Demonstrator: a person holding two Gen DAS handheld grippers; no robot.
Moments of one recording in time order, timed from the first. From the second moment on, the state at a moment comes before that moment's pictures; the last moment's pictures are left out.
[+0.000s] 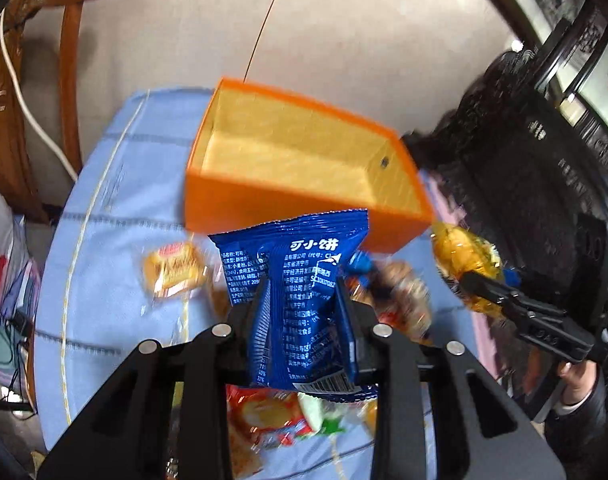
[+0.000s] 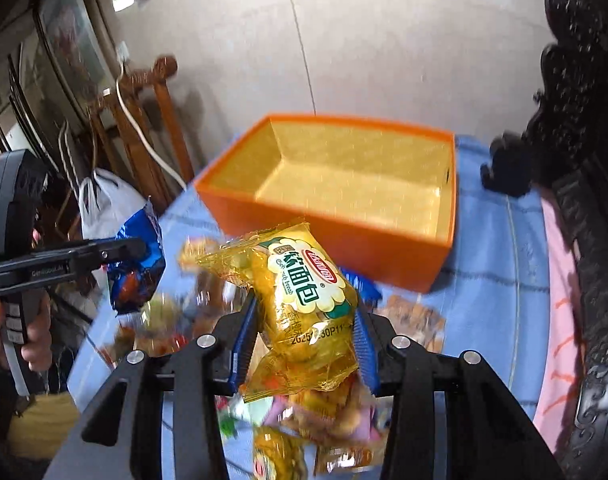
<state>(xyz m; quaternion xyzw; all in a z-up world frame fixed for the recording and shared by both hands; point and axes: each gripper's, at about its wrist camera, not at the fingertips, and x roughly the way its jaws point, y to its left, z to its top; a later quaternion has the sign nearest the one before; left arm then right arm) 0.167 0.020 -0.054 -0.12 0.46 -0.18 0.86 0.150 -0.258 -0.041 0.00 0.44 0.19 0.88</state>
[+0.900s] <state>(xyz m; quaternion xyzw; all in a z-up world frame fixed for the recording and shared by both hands) 0.277 0.002 -0.067 -0.05 0.46 -0.09 0.88 0.238 -0.279 -0.081 0.04 0.47 0.09 0.88</state>
